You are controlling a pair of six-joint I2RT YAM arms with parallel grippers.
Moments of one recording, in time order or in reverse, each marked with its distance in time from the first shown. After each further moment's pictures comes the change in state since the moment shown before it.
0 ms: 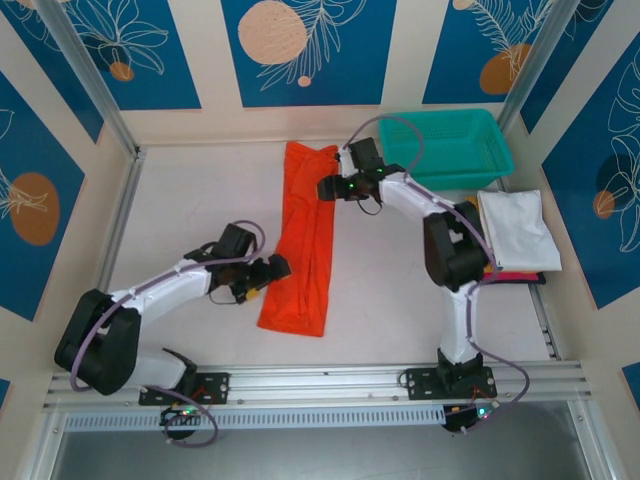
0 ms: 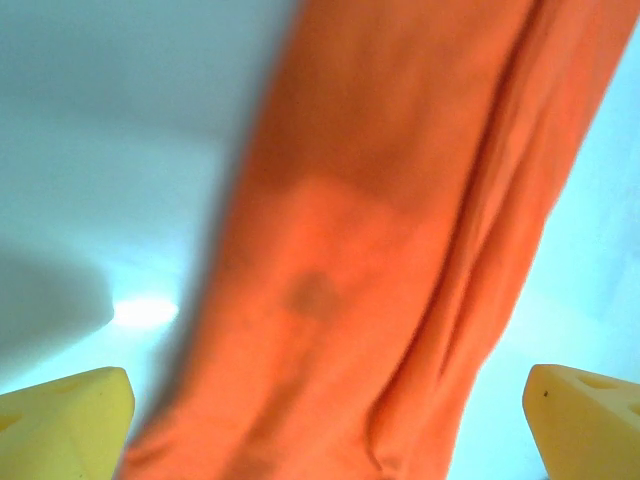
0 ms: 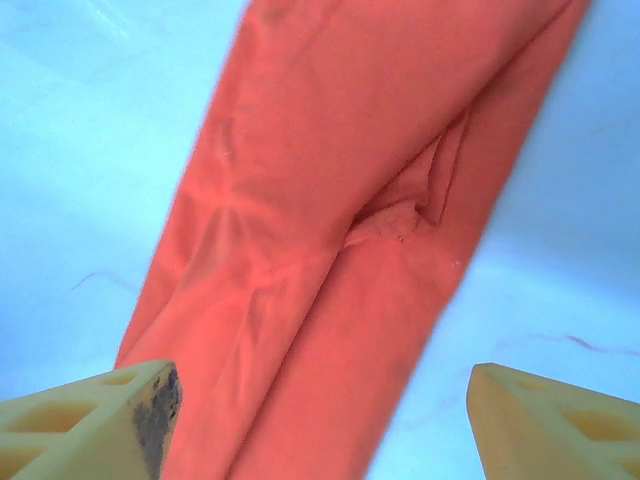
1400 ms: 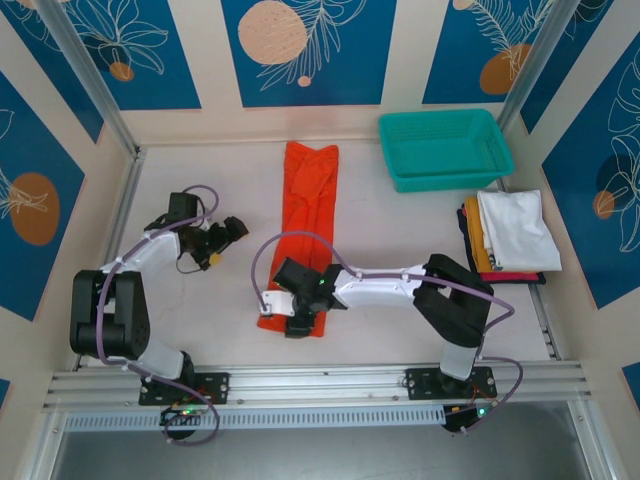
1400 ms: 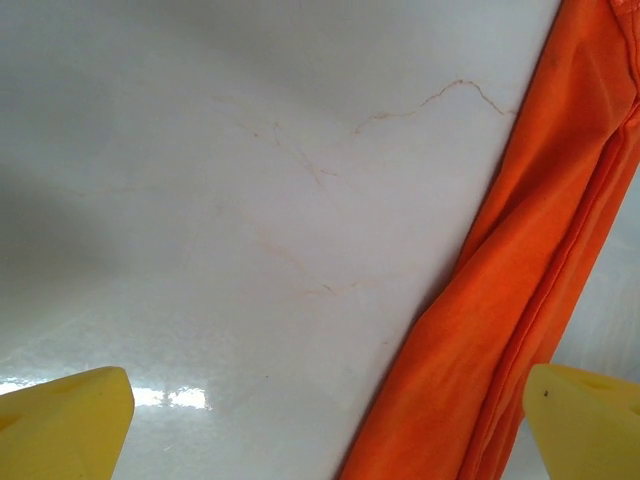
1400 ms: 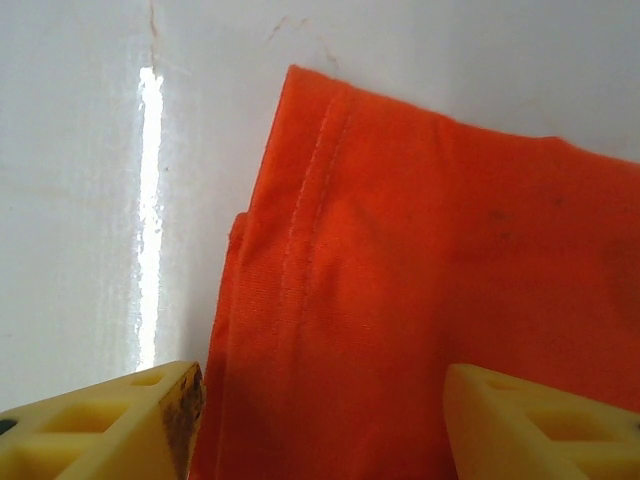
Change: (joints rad) left arm 0.418 0.158 0.179 -0.029 0.106 0.232; right arm 0.713 -0.212 -0.481 -0.037 0.112 -0.690
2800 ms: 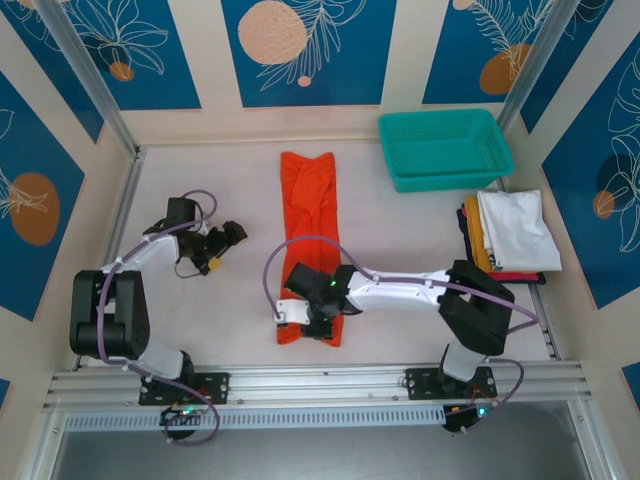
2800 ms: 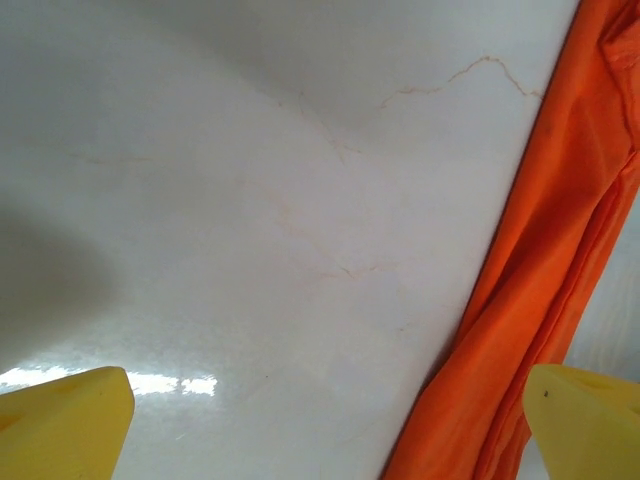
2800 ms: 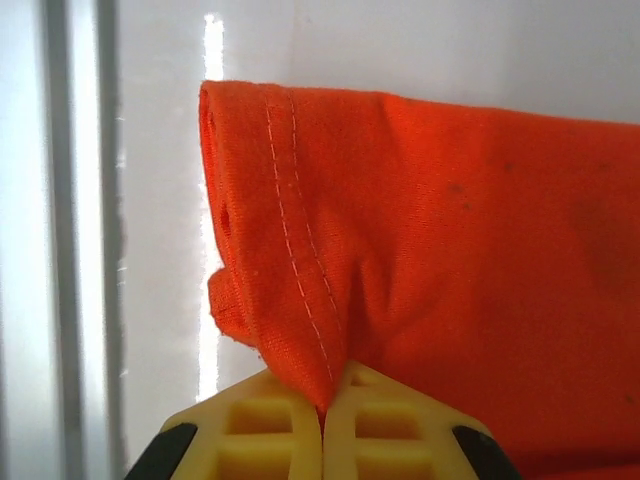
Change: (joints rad) left arm 0.017 0.000 -0.041 0.027 0.043 -0.002; right arm 0.010 -0.150 -0.046 -0.220 -0.044 0.026
